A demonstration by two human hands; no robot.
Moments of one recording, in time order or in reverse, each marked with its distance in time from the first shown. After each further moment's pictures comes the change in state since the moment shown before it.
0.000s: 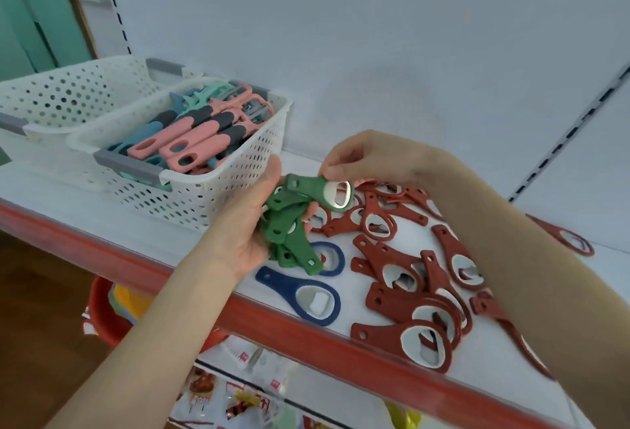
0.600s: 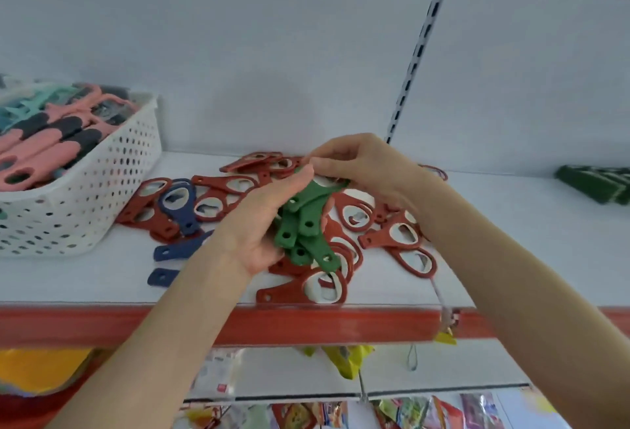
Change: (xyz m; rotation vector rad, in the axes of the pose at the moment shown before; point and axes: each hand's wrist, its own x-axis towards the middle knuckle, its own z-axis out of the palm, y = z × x) left_hand -0.008 -0.056 0.094 0.064 -0.353 -0.232; right_hand -0.122 0.043 0.015 0.368 0.562 0.147
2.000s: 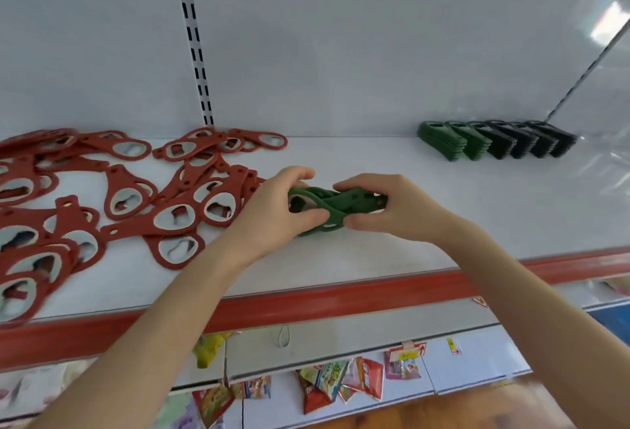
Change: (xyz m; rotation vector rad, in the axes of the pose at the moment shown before) left_hand 0.111 -0.162 0.188 1.155 -0.014 0.359; right_hand -0.162 0.153 -0.228 -0.368 0.117 0.028
